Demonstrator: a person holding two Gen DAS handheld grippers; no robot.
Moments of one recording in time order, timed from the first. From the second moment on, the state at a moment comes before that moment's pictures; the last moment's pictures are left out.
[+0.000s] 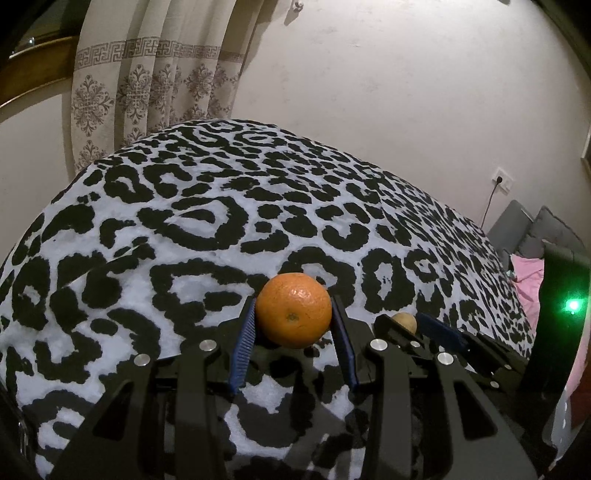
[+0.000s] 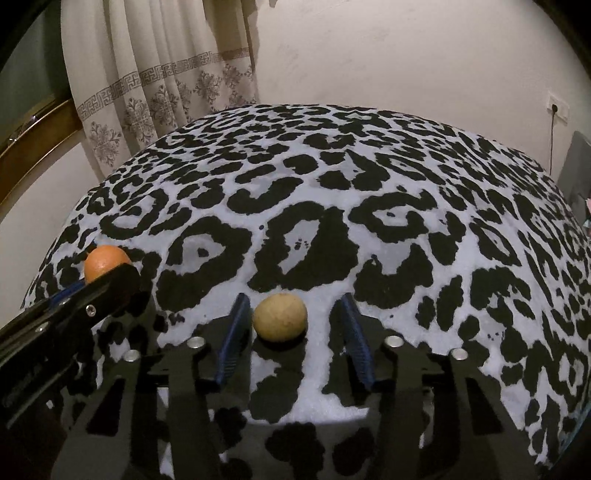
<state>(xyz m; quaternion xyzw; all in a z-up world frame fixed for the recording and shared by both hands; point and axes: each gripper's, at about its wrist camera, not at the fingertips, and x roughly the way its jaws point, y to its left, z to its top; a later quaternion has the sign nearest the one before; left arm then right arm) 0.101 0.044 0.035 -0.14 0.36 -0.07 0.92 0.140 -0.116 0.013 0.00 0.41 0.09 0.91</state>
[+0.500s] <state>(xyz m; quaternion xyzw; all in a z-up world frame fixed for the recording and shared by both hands) 0.098 0.040 0.037 -0.13 0.35 -0.08 0.92 0.122 -0.112 0.015 -0.02 0.41 0.09 0.91</state>
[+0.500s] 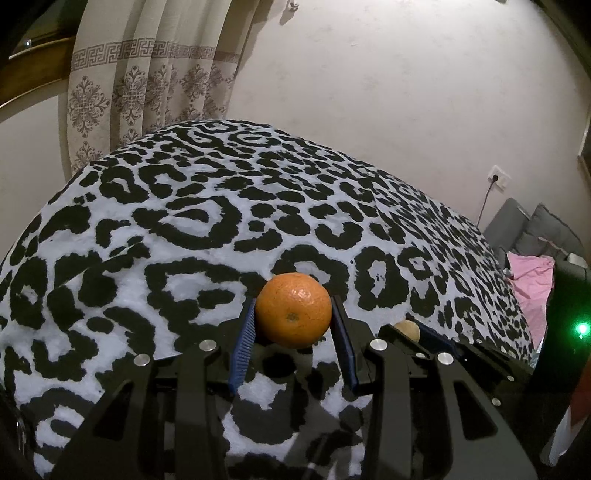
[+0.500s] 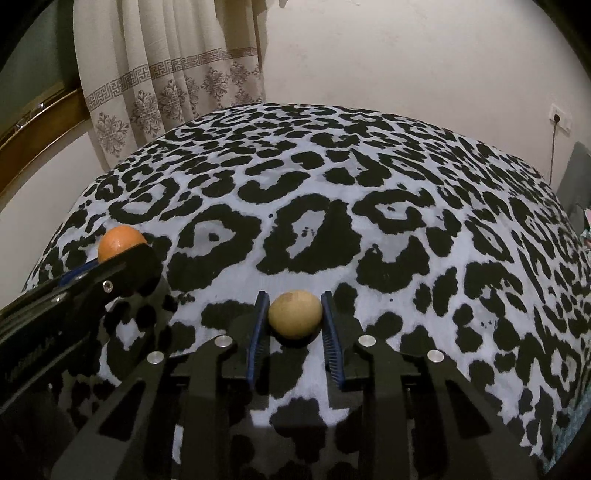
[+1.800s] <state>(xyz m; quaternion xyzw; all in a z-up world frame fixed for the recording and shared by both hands) 0.065 -0.004 0.048 -0.09 0.32 -0.15 0.93 0.017 -0.152 0.054 0.00 0.36 0.03 0.93</state>
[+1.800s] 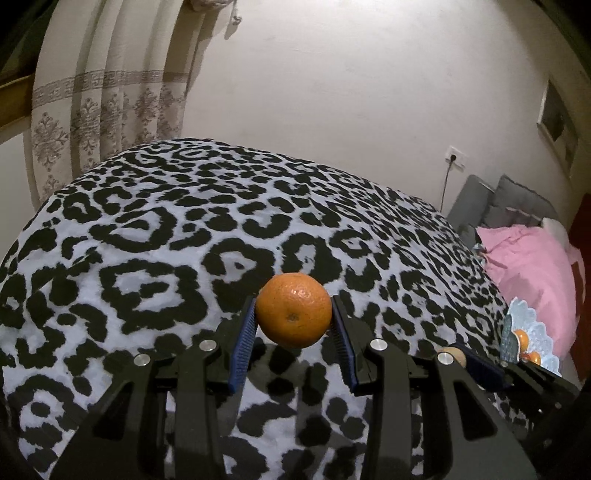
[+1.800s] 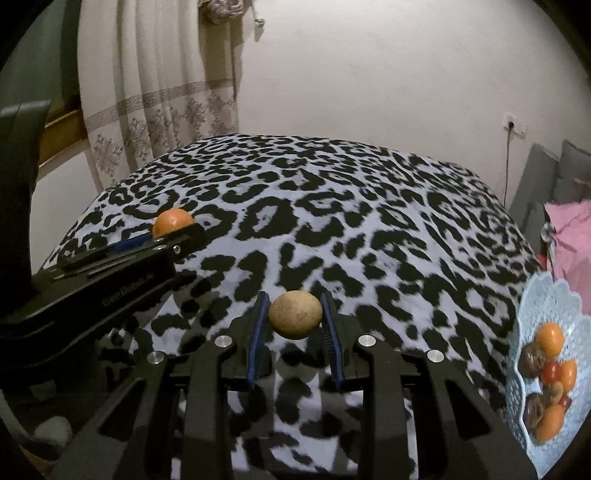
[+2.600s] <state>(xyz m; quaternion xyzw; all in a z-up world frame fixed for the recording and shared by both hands) 0.039 -0.037 0.036 -0.05 0.33 -0.19 0.92 -0.064 -0.263 0.081 0.10 0.31 -0.06 0.94</state>
